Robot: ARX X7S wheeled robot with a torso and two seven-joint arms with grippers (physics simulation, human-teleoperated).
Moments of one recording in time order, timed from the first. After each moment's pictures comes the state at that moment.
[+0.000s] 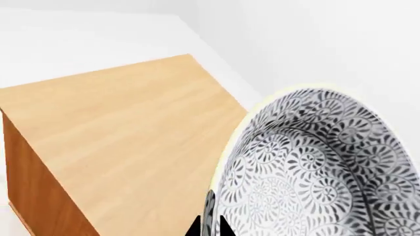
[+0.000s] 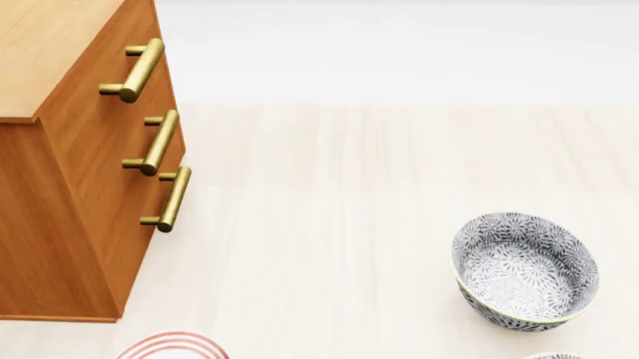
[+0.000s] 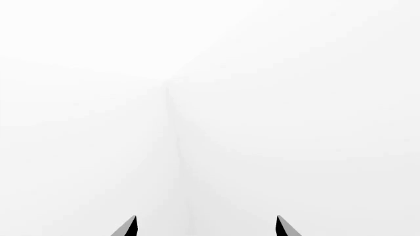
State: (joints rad) left arm -1.71 -0.41 0.66 -0.47 -1.81 -0.46 -1.51; right arm -0.75 0.05 0.61 -0.98 0.37 -0.30 0.51
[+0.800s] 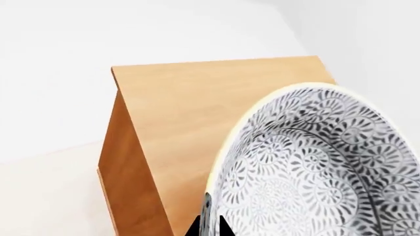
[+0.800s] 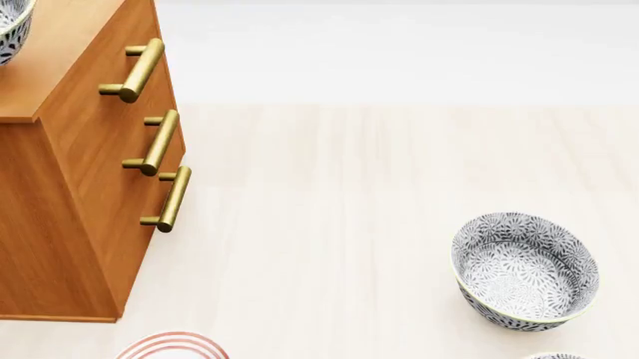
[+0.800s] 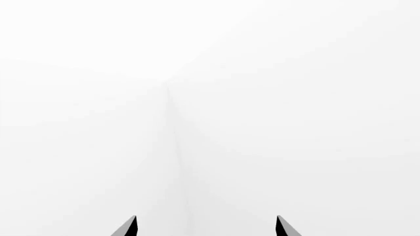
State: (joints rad) left arm -1.63 -0.45 0.68 -0.78 -1.72 -0.34 -1.46; right arm -0.74 0.06 0.61 -0.98 0.36 -0.29 0.51
